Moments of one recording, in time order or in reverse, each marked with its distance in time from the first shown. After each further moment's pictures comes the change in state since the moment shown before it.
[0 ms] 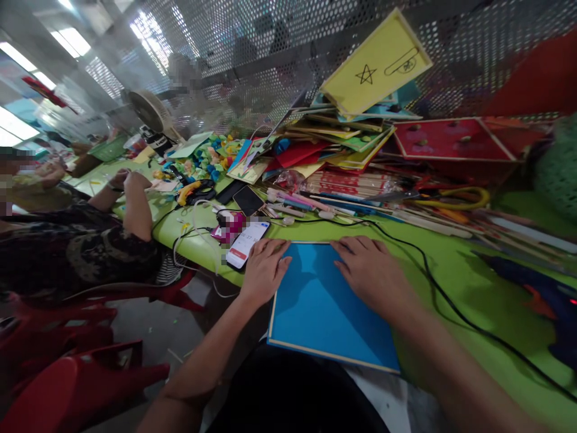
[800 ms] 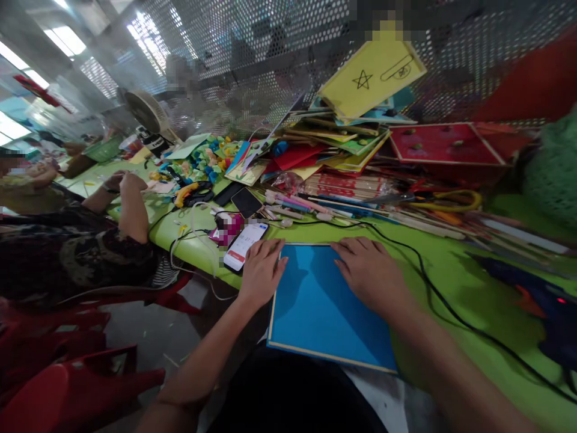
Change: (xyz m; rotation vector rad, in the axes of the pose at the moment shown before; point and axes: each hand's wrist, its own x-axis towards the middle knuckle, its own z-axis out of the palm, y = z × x) left_hand 0.000 -0.002 0.000 0.010 0.009 -0.047; right_hand -0.001 0.004 0.003 0.058 0.020 0.049
